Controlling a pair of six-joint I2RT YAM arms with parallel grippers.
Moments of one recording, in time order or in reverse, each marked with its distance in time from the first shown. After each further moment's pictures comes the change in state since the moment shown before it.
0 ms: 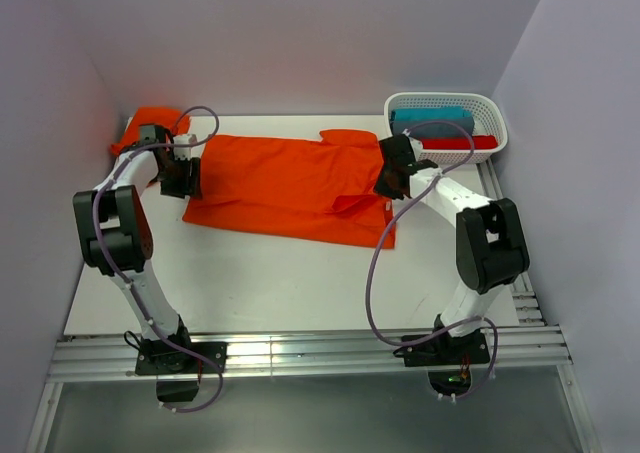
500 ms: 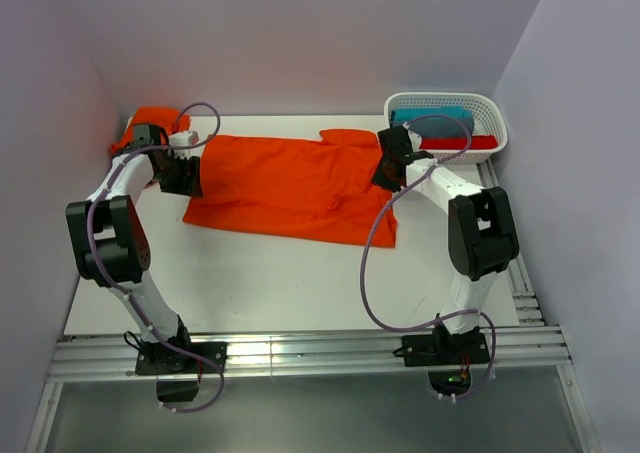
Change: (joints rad) left arm 0.007 -0.104 -0.054 0.000 0.101 0.087; right arm -0.022 0.106 0.111 0.000 -0.007 0.026
